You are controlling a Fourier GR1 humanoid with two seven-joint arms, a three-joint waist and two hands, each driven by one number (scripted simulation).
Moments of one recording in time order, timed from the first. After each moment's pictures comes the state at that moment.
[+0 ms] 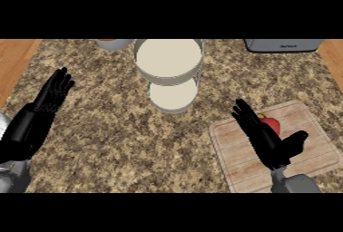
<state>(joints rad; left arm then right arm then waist) -0.13 0.58 -0.19 -1.62 0.33 0.07 -0.17 -0.10 -0.29 0.29 -1.38 -0.42 0.05 -0.07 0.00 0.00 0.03</state>
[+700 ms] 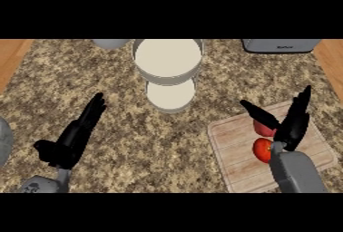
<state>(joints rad) -0.10 0.40 -0.31 -1.47 0.31 0.12 -0.12 -0.26 -0.16 0.01 -1.22 -0.15 -0.82 -0.13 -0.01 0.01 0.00</state>
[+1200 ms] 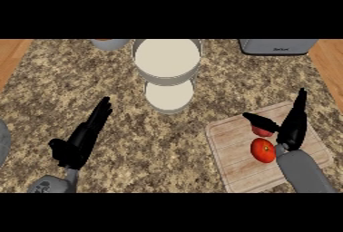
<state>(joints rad) -0.10 0.36 -0.33 -1.40 0.29 0.12 -0.13 -0.29 -0.33 0.23 -1.09 0.19 -0.92 0.30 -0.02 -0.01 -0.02</state>
